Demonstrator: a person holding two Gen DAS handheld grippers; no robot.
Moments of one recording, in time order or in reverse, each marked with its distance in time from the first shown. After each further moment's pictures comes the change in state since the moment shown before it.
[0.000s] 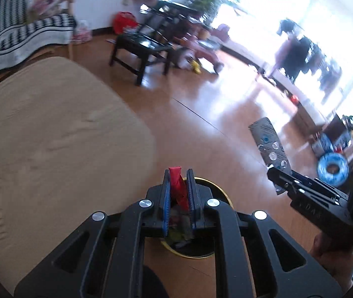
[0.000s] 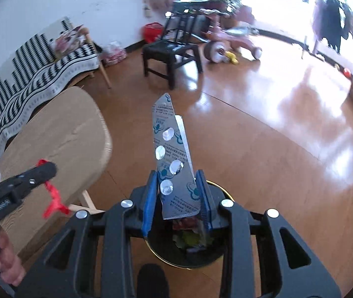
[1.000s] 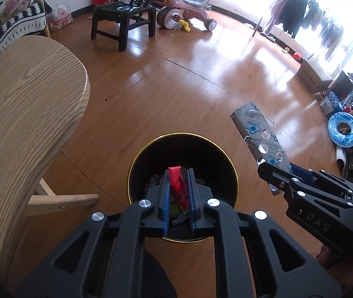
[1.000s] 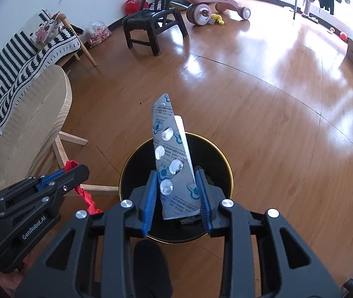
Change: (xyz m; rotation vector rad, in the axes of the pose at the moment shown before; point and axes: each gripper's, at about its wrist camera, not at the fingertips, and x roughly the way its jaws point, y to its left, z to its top) left arm 0.085 -0.047 -0.054 0.111 0.181 0.051; right arm 0.057 -0.049 -0.058 0.096 0.171 0.008
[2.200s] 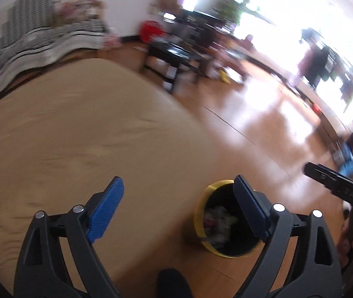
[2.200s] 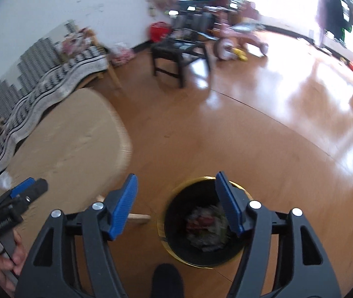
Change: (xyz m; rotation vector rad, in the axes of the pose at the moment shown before) left arm -0.139 0.153 -0.012 -0.213 -0.264 0.126; right arm -0.062 0.106 0.050 -0.118 -0.164 0.075
